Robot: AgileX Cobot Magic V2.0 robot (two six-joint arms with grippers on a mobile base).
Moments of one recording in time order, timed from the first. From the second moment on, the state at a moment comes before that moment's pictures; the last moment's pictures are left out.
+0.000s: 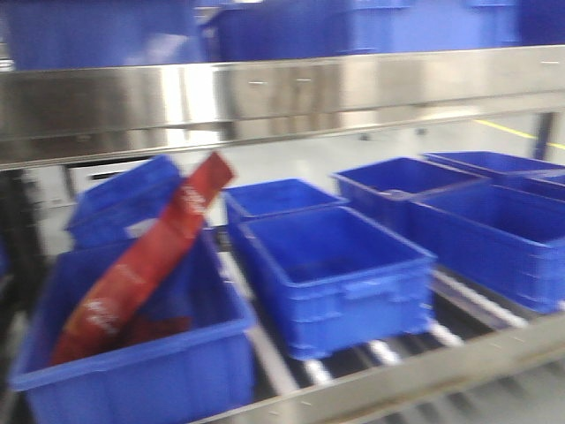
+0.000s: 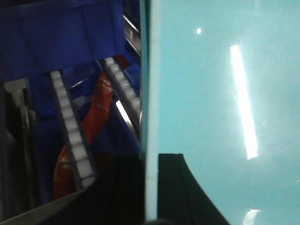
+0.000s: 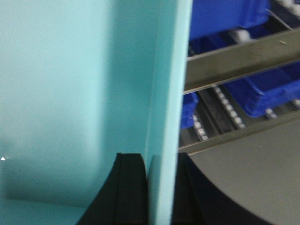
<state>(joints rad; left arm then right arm) -0.65 1.58 -2.06 0.41 1.14 -0.47 0.53 1.52 -1.96 -0.26 1.26 0.38</state>
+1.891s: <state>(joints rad) -0.65 1.58 -2.06 0.42 1.14 -0.47 0.54 1.52 -1.96 -0.26 1.26 0.38</state>
